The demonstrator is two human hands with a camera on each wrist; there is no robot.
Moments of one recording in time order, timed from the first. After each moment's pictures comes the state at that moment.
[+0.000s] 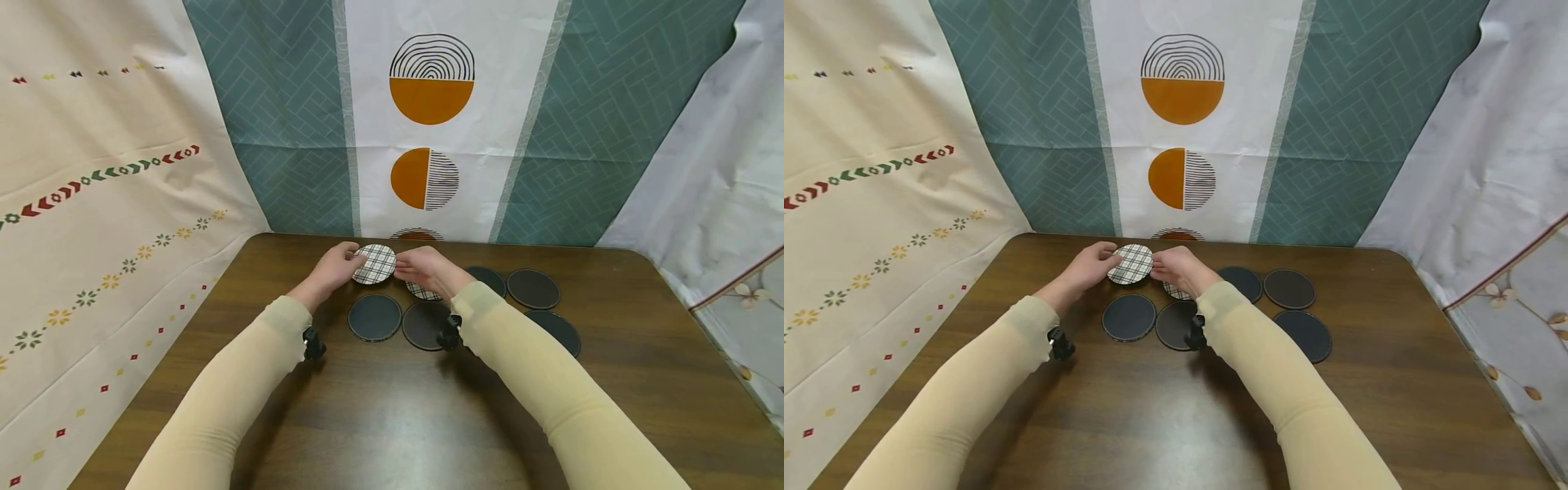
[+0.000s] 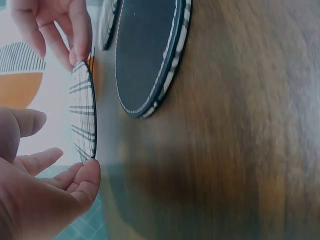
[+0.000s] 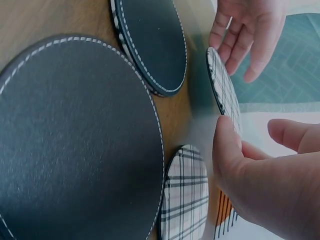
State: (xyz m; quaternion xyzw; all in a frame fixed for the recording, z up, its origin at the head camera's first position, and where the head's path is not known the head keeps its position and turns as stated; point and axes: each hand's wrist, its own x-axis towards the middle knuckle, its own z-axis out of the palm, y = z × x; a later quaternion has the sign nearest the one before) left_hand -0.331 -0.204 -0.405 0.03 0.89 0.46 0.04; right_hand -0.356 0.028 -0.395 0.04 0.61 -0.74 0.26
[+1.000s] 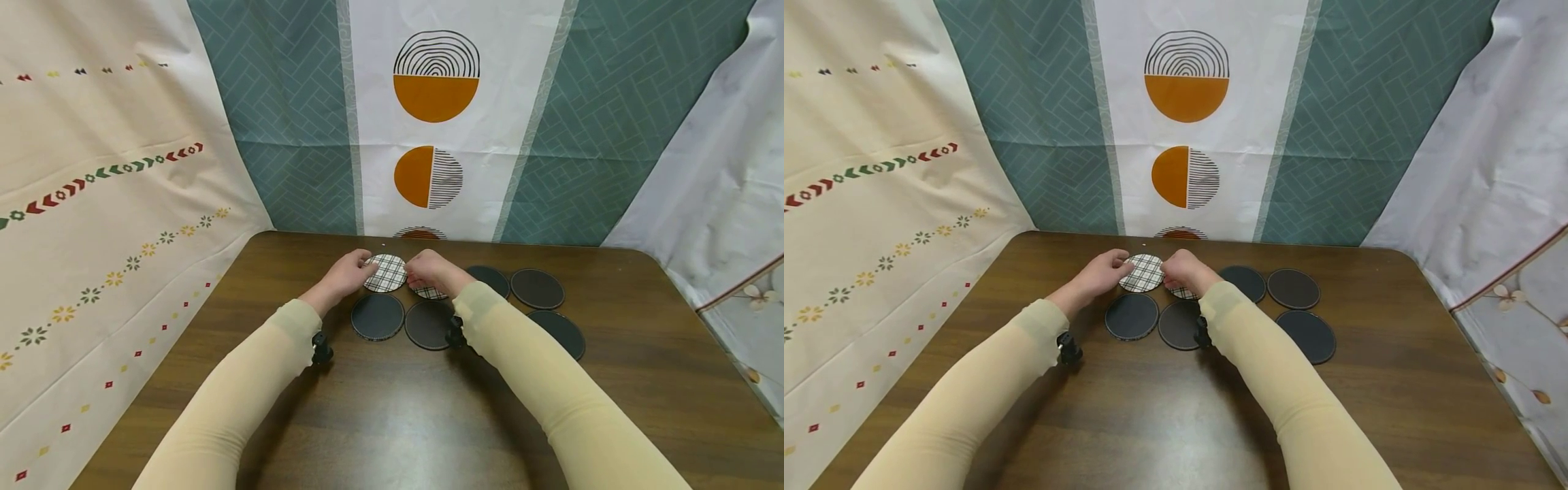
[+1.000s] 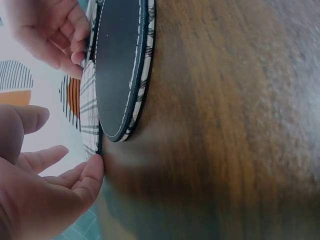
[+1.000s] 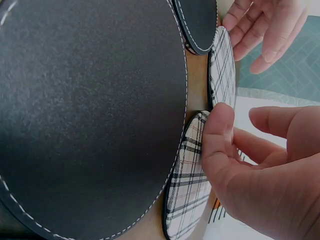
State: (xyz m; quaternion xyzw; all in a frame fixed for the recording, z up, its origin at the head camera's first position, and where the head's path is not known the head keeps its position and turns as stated) left_hand -0.328 -0.190 -0.419 0.06 0.90 0.42 0.06; right_hand -0.361 0.033 -0.406 -0.04 0.81 -0.54 0.24
